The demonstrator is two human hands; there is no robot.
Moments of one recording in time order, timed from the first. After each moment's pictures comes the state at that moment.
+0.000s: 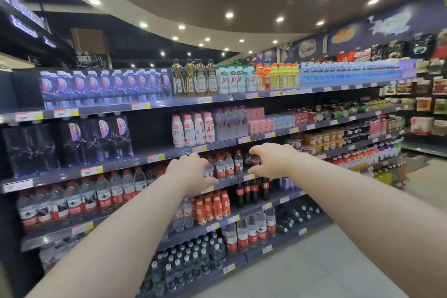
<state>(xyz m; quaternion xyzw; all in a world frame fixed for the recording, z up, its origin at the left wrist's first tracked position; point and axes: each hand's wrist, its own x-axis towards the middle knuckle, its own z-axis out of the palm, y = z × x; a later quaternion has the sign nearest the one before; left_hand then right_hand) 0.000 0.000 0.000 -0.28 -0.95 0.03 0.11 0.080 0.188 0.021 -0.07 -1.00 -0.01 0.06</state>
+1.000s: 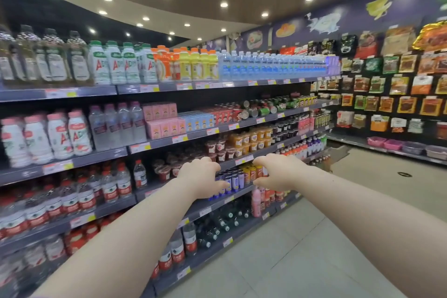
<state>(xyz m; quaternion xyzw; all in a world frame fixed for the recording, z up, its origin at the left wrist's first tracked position) -0.067 0.513 -0.038 -0.41 -0.91 0.00 0.06 0.053 0.664 -0.020 -0.17 -0.99 -0.01 0.01</state>
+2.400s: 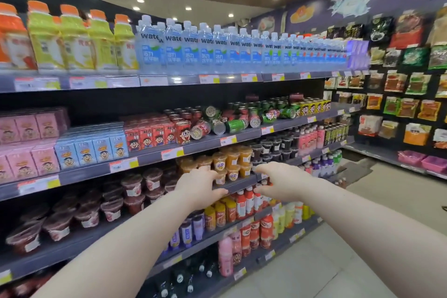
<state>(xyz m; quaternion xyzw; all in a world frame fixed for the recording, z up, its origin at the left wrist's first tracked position) -0.355 1.116 -0.083 -0.37 -0.92 -0.06 0.05 -0.234 1.281 -0.049 -0.11 -0.99 0.03 0.00</state>
